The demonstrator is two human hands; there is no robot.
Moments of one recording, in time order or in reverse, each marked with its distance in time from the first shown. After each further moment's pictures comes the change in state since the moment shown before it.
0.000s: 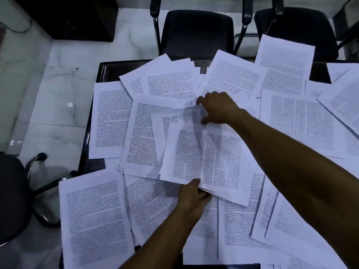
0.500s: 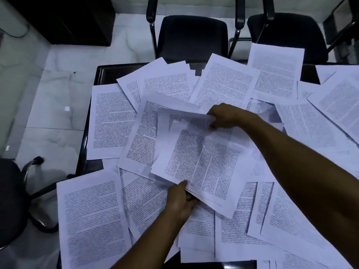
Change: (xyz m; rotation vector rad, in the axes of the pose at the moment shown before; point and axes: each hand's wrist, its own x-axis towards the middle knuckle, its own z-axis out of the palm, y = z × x) left_hand -0.005 0.008 -0.022 0.057 0.021 0.084; right_hand -0.040 0.019 -0.009 0.307 -0.258 0.010
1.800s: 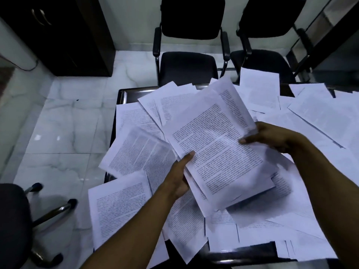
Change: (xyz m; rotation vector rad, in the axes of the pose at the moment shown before) left_hand -0.043 0.103 -0.046 0.126 -0.674 0.146; right_hand -0.189 -0.067 -0.002 1.043 0.128 0.100
